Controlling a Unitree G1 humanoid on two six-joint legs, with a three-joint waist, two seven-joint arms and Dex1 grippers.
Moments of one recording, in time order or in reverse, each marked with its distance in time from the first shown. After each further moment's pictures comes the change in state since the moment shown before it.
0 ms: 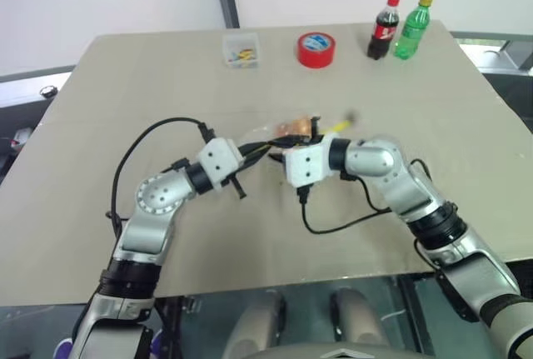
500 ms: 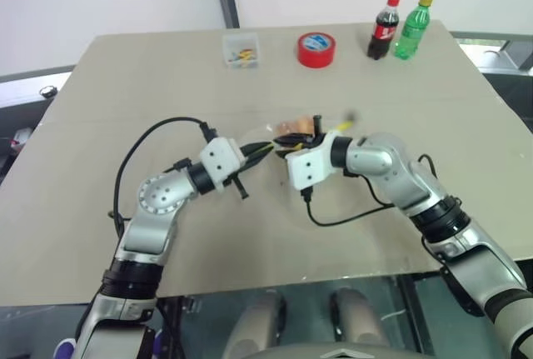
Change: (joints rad) left arm 0.000 -0.013 0.000 -0.015 -0.014 0.021 -0.009; right arm -0.031 -0.045 0.028 0.096 -0.142 -0.143 -0.083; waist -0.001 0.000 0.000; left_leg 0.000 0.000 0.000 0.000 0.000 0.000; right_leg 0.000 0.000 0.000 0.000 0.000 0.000
